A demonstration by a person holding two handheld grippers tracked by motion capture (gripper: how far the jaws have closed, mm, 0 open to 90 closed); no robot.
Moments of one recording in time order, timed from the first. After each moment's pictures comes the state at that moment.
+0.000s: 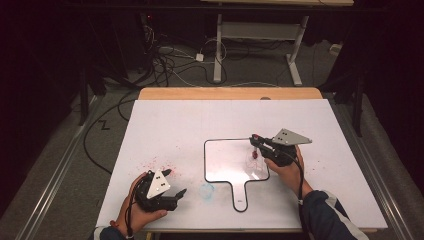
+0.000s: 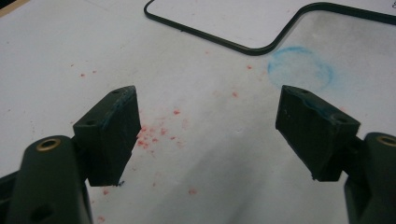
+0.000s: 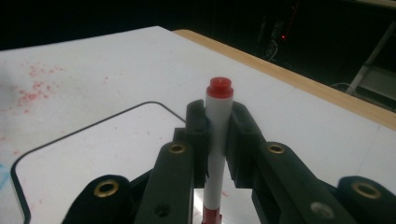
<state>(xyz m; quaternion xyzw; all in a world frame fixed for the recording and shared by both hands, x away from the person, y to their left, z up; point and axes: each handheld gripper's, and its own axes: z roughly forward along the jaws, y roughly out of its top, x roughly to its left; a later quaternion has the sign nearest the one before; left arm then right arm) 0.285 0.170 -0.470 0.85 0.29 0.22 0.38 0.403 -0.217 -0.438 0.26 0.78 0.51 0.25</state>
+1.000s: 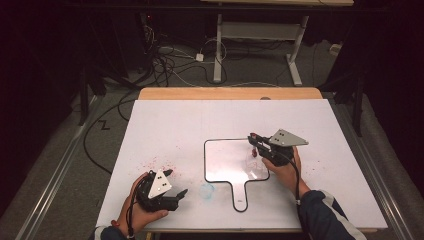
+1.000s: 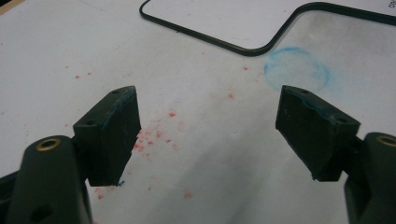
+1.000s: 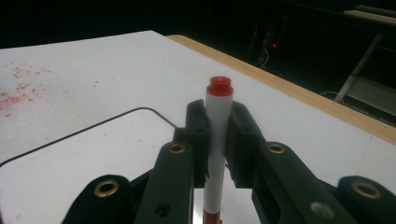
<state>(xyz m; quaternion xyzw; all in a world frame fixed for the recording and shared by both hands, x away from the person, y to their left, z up) 0.286 0.167 -0.470 0.85 0.28 0.22 0.38 0.408 -0.207 -0.443 0.26 0.77 0.52 0.27</state>
